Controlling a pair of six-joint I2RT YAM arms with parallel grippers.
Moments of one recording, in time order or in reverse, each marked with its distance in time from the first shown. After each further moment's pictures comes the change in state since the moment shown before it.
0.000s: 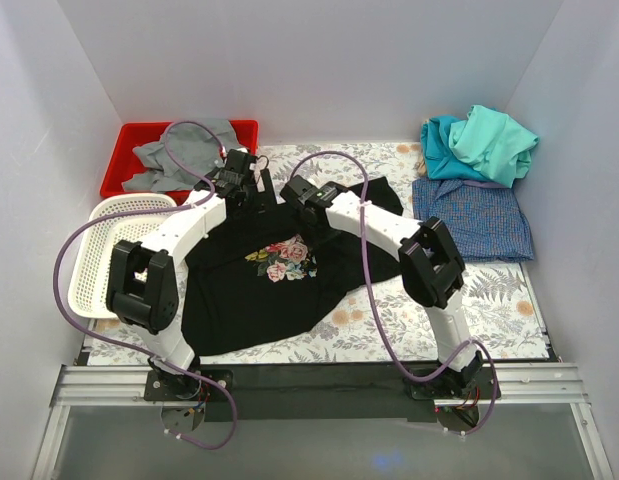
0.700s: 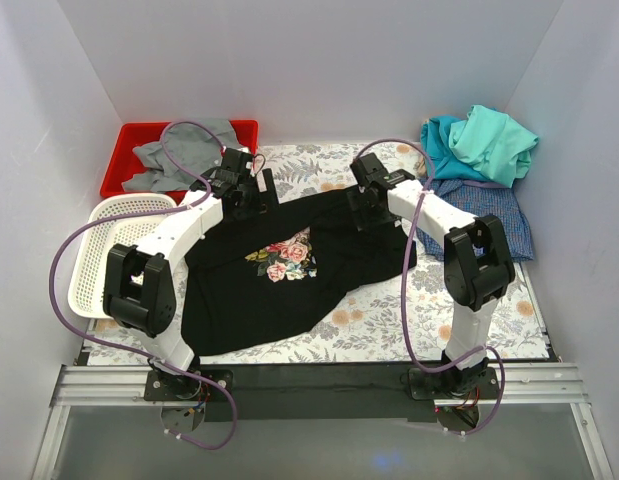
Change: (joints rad) left arm 0.006 -0.034 0.000 -0.014 0.109 0.008; right arm -0.323 -0.228 -0.311 0.195 -0.101 -0.088
